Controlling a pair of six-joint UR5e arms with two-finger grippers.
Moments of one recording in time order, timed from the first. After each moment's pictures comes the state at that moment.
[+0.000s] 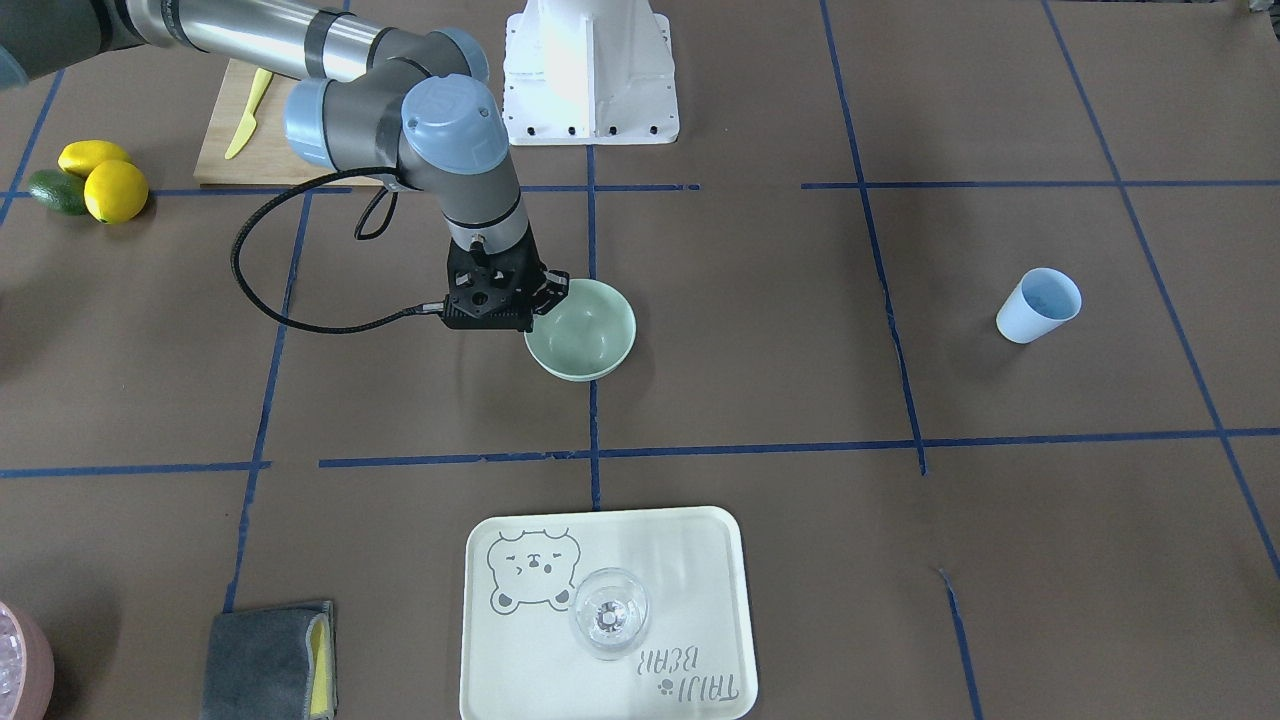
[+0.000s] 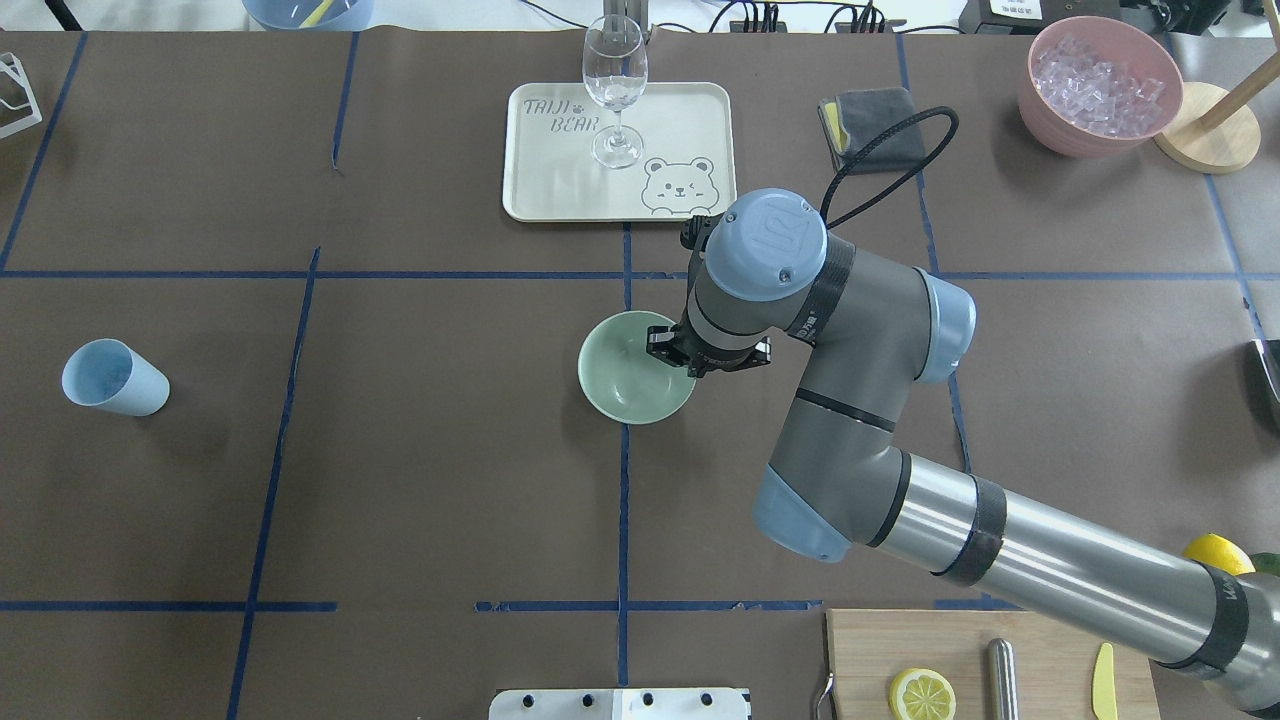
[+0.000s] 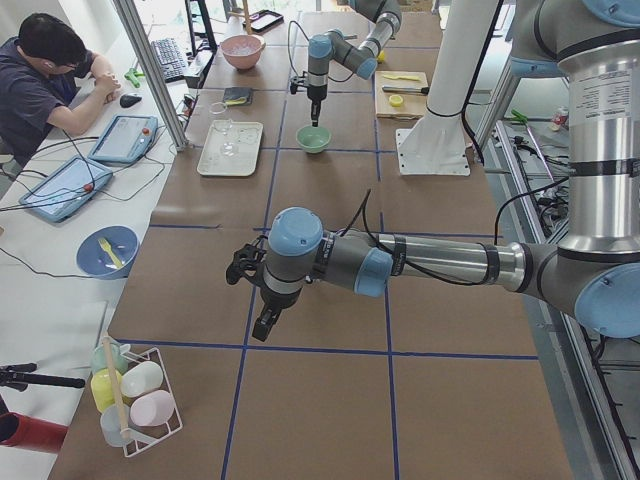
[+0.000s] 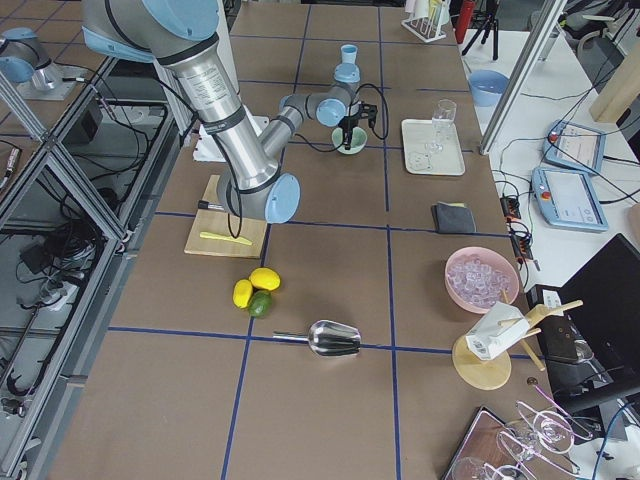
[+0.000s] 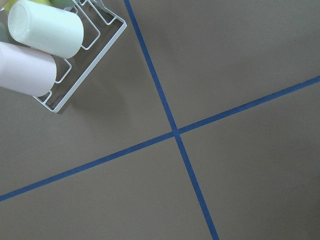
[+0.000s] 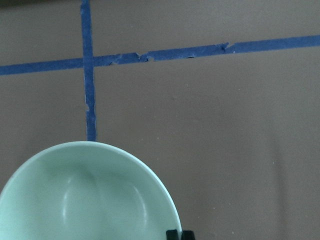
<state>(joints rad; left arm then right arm) -1.59 -1.45 -1.76 -1.80 -2.29 0.16 0.54 -0.90 1.60 -1.47 1.90 1.28</state>
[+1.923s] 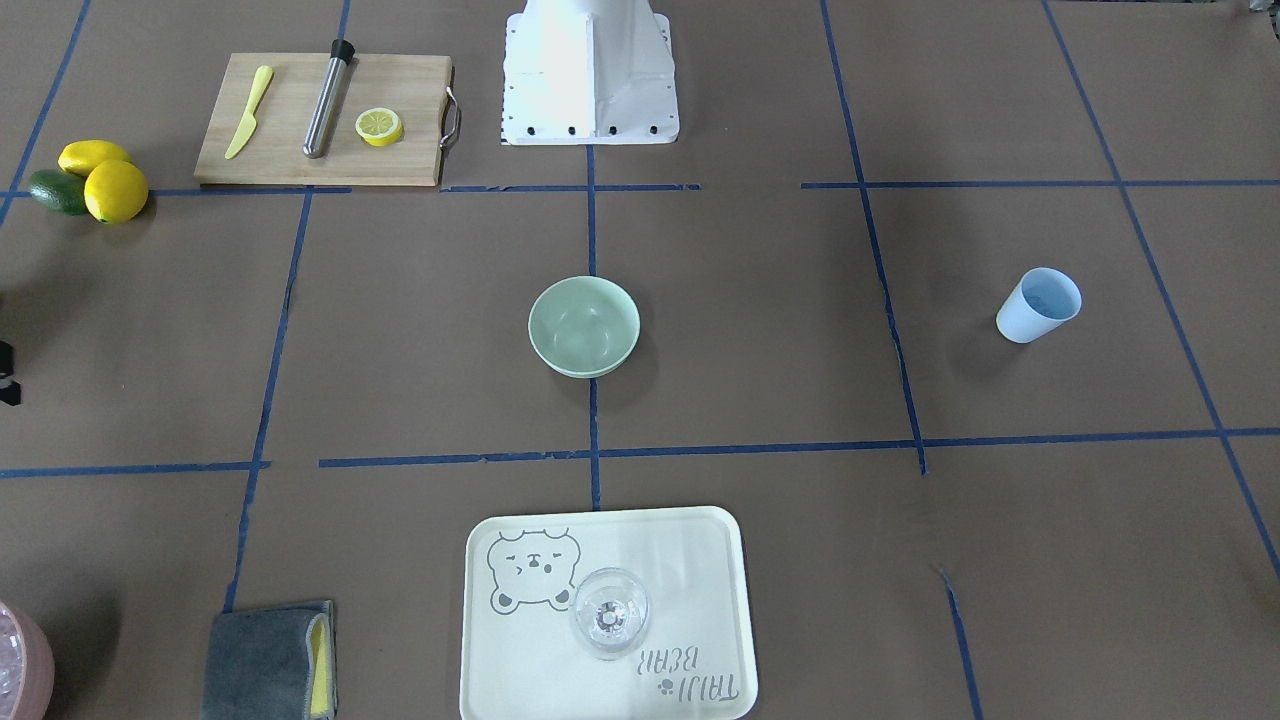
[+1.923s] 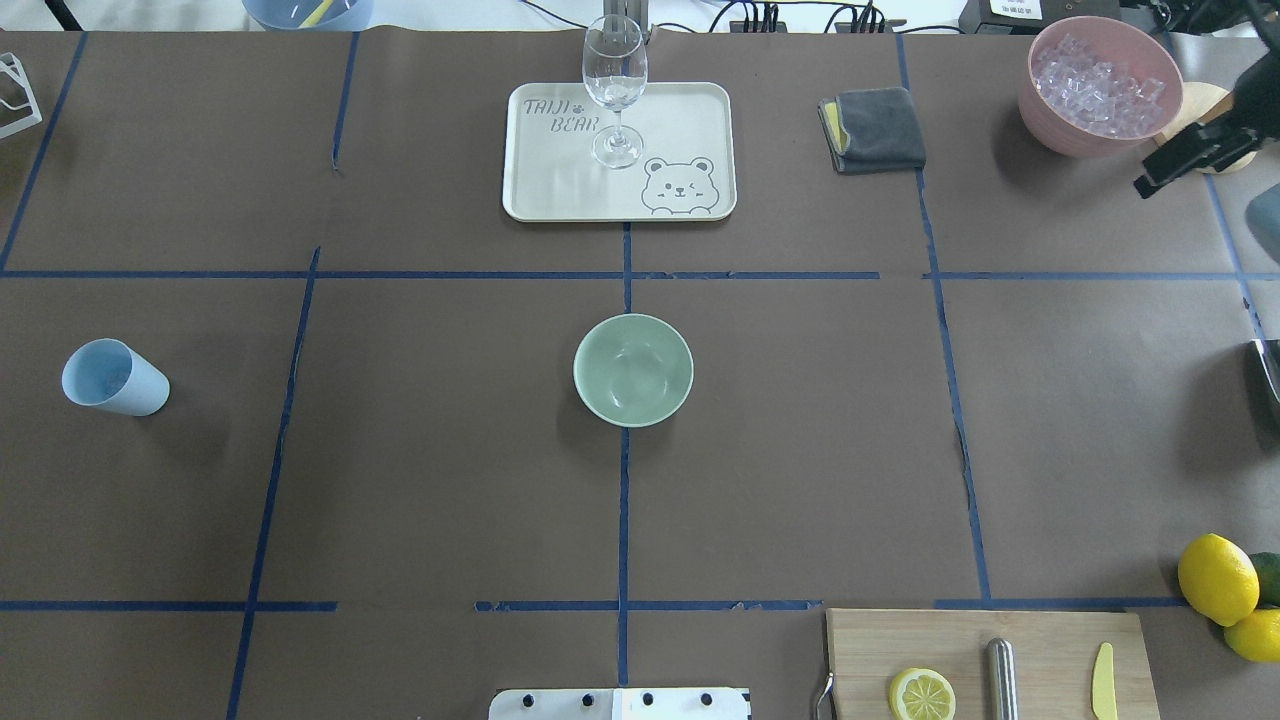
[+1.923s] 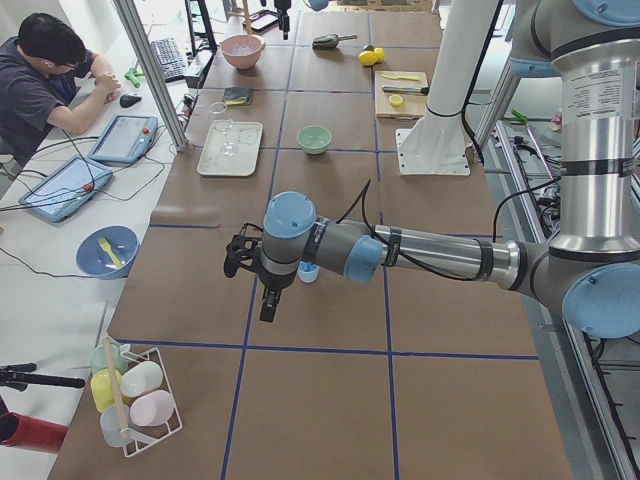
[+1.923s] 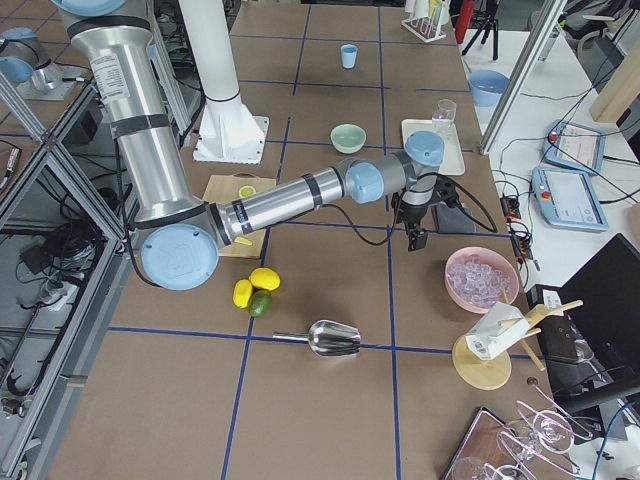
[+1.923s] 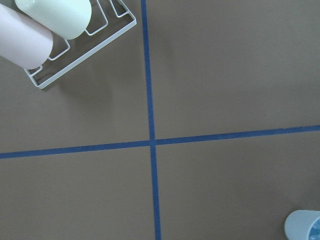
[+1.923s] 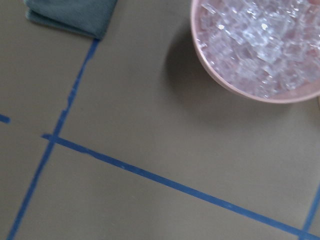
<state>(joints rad) -1.49 -1.49 -1.82 -1.84 -2.32 -0.29 1.32 -1.33 1.66 -1.59 2.29 0.01</state>
